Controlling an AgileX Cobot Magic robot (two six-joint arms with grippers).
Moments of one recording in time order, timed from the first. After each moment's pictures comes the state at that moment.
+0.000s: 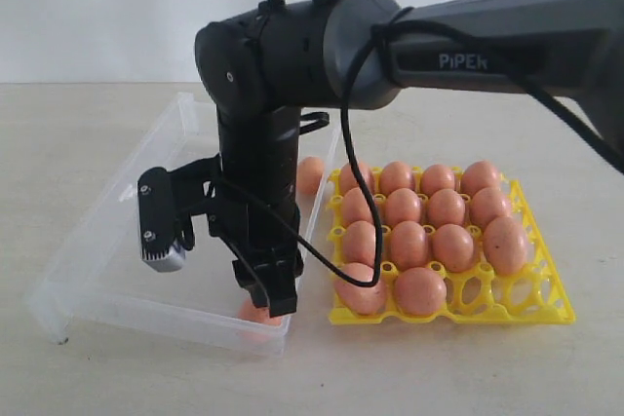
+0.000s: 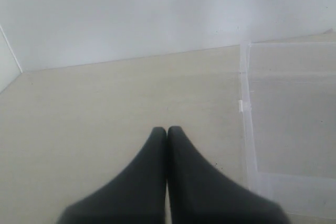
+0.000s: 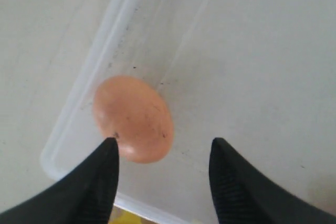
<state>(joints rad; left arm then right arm) 0.13 0.00 0.00 -0.19 0.27 0.32 0.86 2.10 -1.66 0.08 1.11 -1.05</state>
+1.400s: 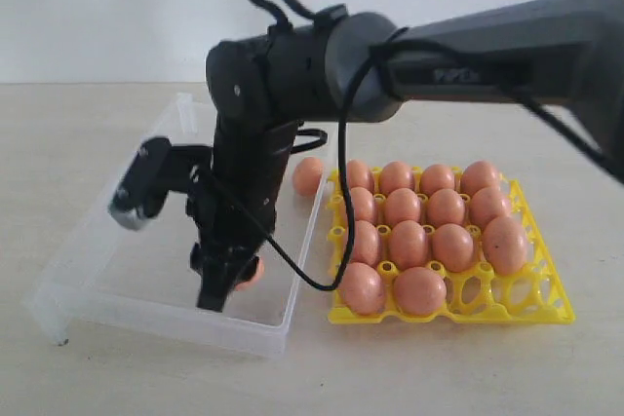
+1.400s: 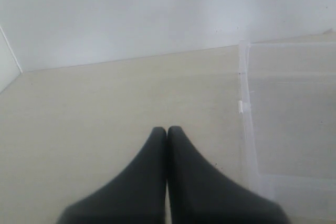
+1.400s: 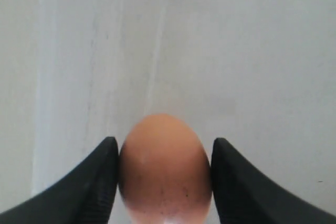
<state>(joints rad) 0.13 0.00 0.00 -0.19 0.27 0.32 0.85 2.11 -1.63 0.19 0.91 -0.76</state>
